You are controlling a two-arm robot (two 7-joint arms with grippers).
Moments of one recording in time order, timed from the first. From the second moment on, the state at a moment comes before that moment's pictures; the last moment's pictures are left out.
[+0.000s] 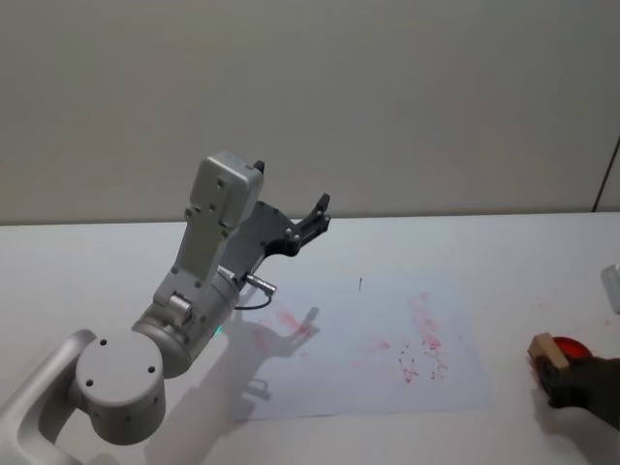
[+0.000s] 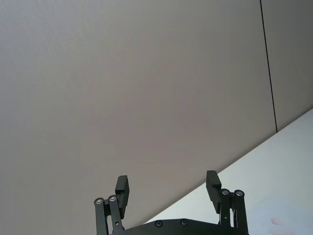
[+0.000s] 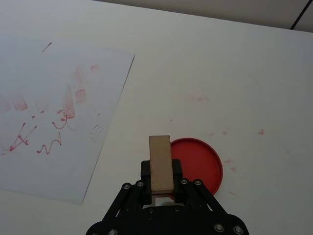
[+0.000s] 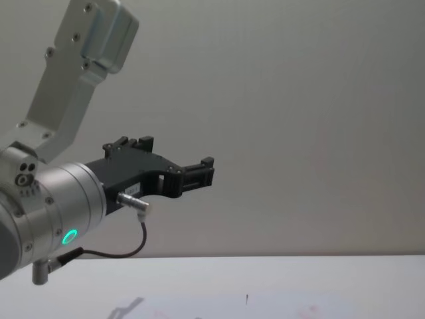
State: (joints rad) left arm -0.24 0.38 0.45 -1.63 -0.20 0.01 -0.01; right arm -0.11 0.37 -0.14 -1.82 0.27 0.66 0.10
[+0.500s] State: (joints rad) left arm -0.24 0.38 0.45 -1.63 -0.20 0.01 -0.01; right arm -0.11 0.38 -0.15 -1.80 0.21 0.63 0.12
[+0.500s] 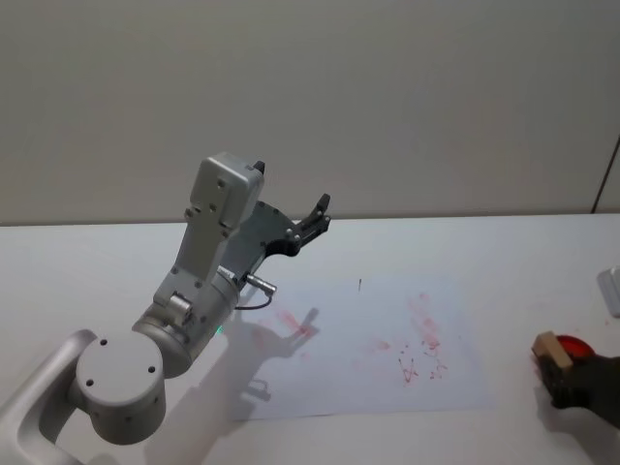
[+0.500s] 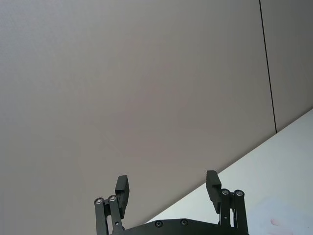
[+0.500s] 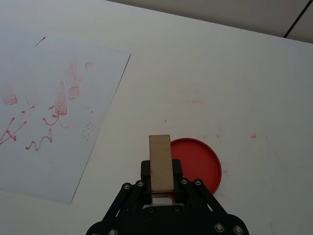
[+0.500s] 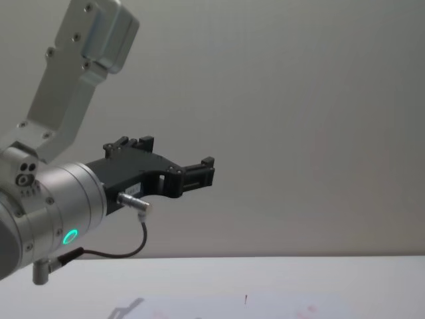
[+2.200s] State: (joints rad) left arm -0.24 0.38 0.45 -1.63 -0.20 0.01 -0.01; right arm -0.06 0.34 -0.16 -1.80 0.16 0.52 0.17
